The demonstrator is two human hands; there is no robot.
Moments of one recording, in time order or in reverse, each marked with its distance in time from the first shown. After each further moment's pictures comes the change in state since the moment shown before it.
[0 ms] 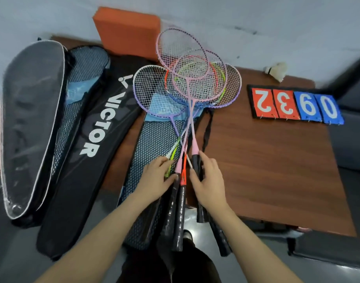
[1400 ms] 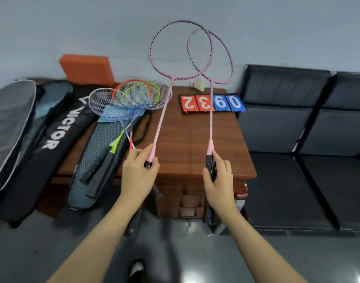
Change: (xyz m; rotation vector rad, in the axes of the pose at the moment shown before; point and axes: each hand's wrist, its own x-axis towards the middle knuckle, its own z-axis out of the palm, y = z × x) left_hand -0.161 0.236 0.043 -0.284 0.640 0.164; right_hand -0.218 0.075 -0.208 0.090 0.380 0.061
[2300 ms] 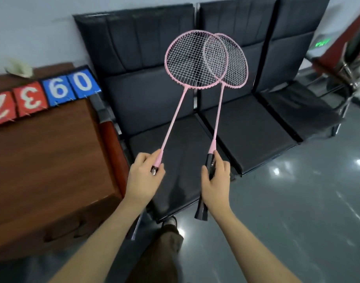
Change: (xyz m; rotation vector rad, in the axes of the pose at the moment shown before) left_hand -0.039 0.215 0.419 -0.175 -0.561 0.246; right_hand 0.078 0.307 -0.264 -0.094 0.328 0.567
